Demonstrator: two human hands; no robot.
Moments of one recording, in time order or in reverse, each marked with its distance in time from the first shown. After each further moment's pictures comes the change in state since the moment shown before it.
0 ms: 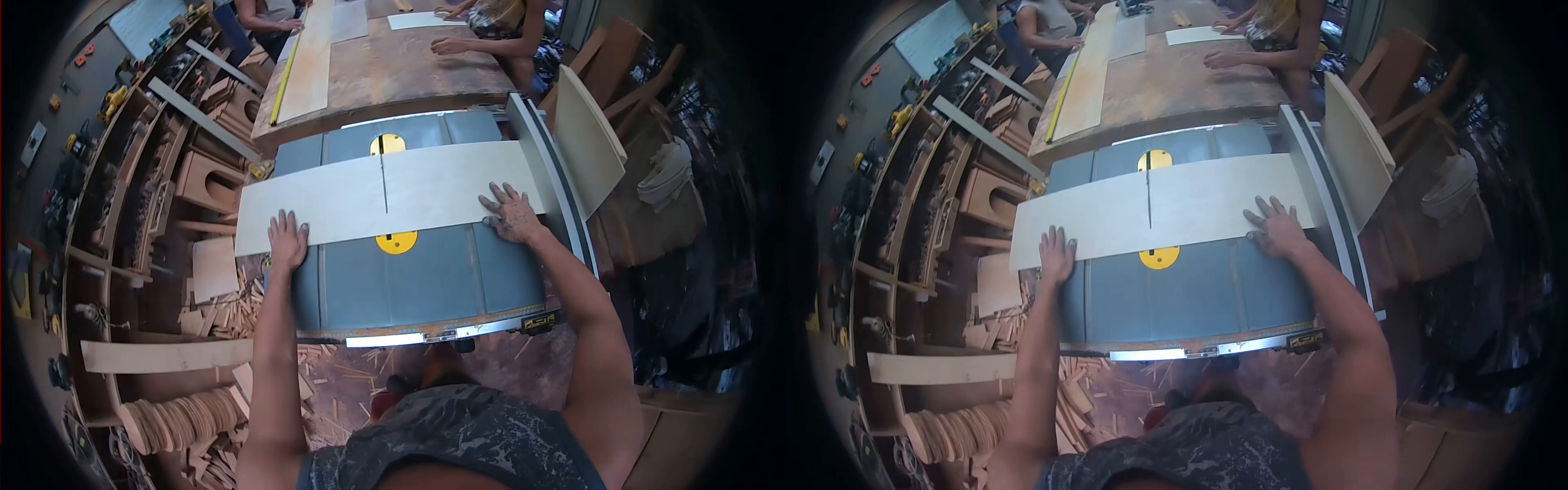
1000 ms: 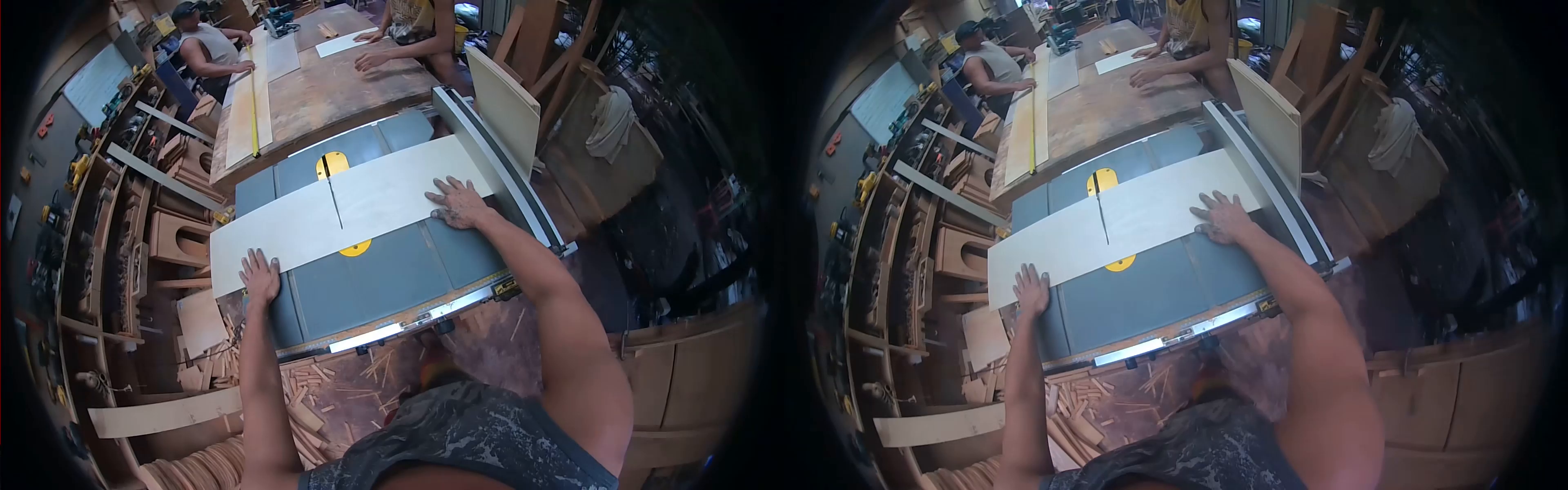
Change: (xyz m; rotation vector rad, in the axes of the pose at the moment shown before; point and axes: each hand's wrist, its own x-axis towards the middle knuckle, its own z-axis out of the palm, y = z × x) left_hand -0.022 0.009 -0.017 0.120 -0.230 -0.076; right_hand -0.024 -0.011 0.010 -0.048 -0.001 0.040
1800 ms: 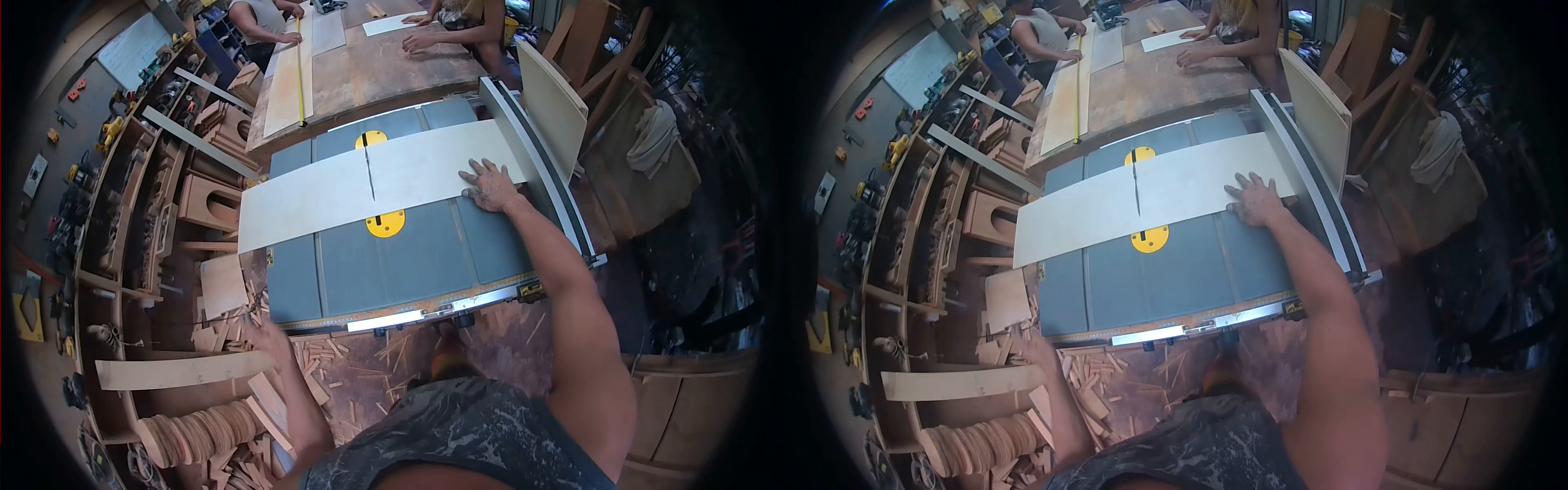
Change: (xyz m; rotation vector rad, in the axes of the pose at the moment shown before) left_hand -0.211 -0.050 0.022 -0.711 0.829 -0.361; right_hand 0.030 0.001 -0.005 0.041 -0.007 0.060
